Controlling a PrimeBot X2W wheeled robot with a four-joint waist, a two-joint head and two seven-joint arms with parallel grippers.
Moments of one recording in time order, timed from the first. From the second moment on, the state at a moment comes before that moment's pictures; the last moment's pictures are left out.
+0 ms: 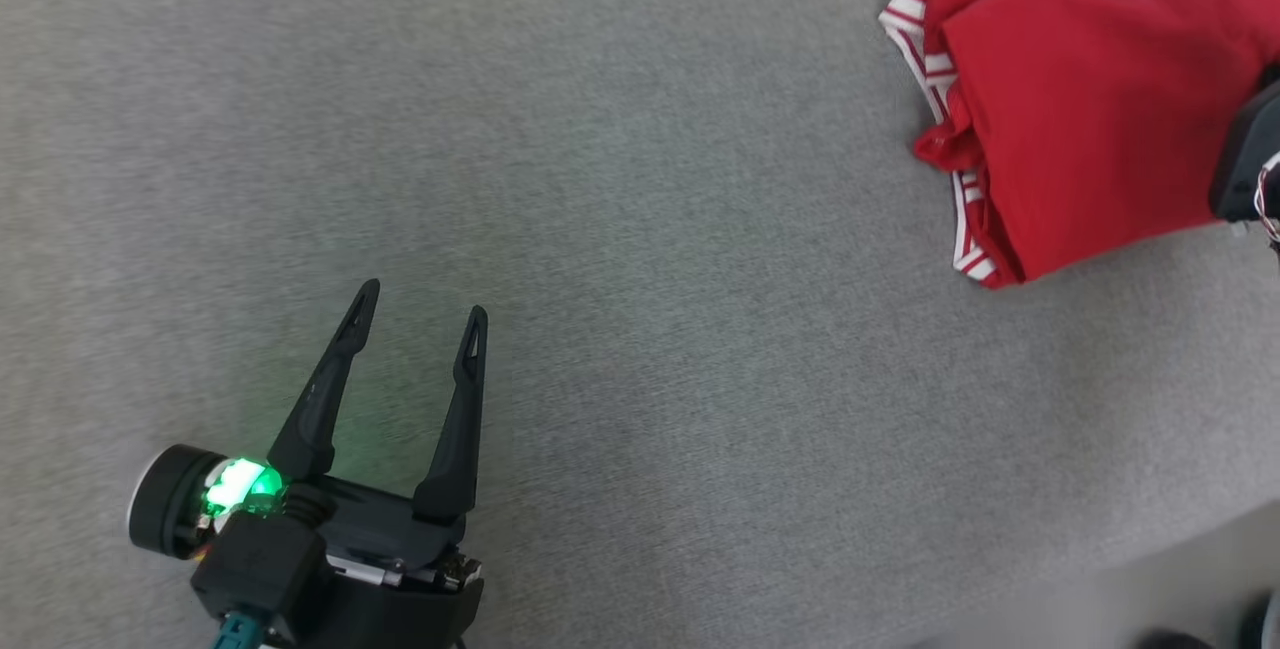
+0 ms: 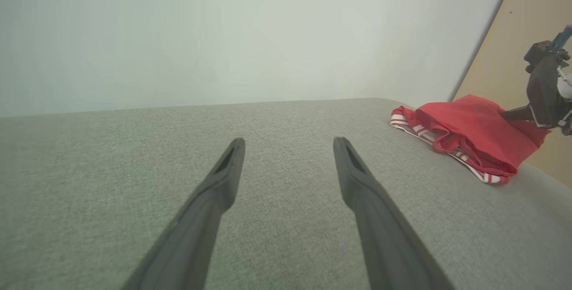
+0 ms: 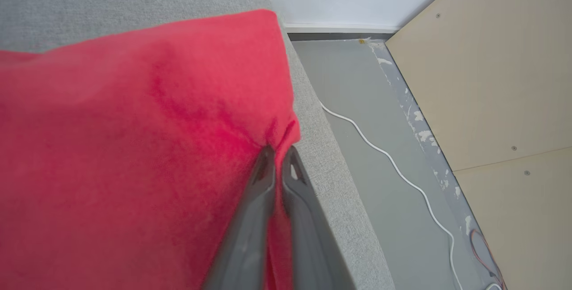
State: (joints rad) left arm -0.17 0.13 -0.20 -0.16 -0.11 -0.12 -0.26; right arm -0.93 -0.43 -0.24 0.75 -0.12 0.13 0.40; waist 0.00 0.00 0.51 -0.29
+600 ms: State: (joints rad) left arm -0.17 0.13 -0.24 -0.16 -0.13 -0.12 -0.25; right arm -1.03 -0.42 -0.21 0.84 -0.27 0.13 0.05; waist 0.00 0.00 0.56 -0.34
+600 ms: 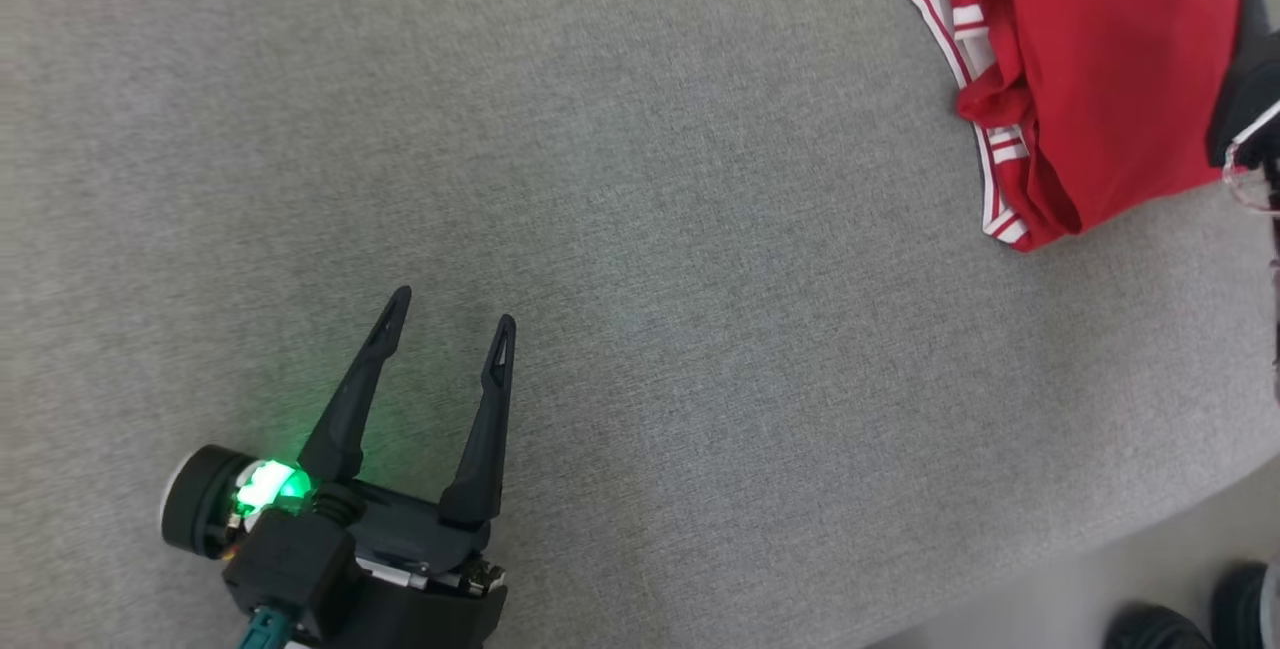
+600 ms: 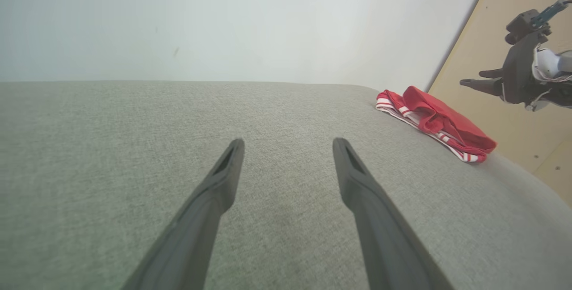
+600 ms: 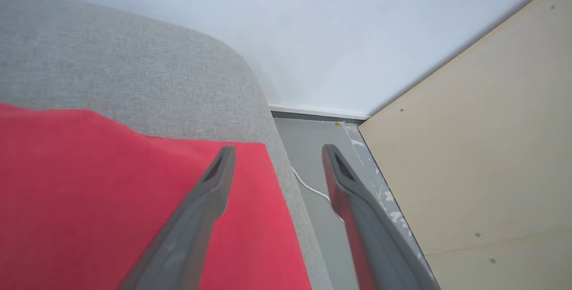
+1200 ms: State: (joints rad) left arm -0.04 0.07 -0.17 -0.02 -0.16 -0.04 -0.26; right arm -0.73 -0.32 0.08 0.78 0.08 0.13 -0.20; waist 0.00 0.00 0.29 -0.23
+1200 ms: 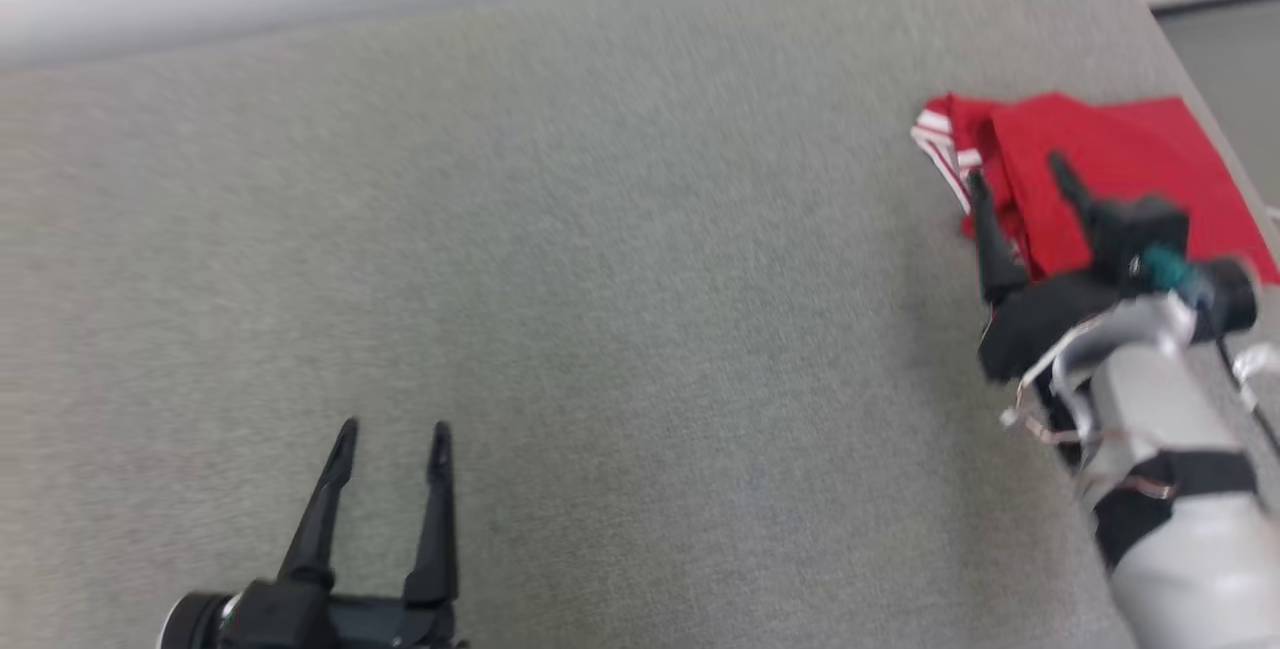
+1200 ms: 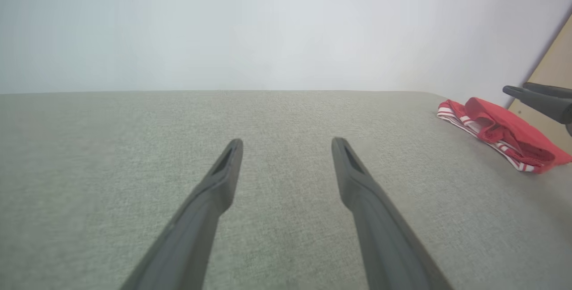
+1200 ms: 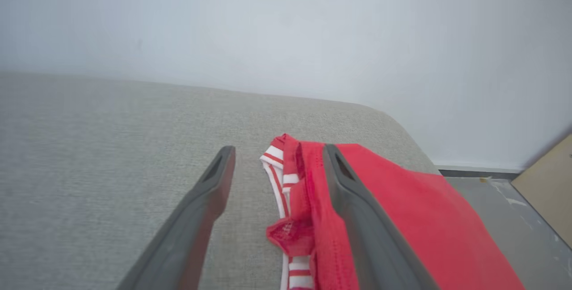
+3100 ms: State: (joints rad) left arm 0.17 0.05 0.06 0.10 -0.17 -0.03 -0.26; right arm 0.06 -0.05 -0.07 0.12 0.14 0.13 -0.11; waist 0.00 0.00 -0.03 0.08
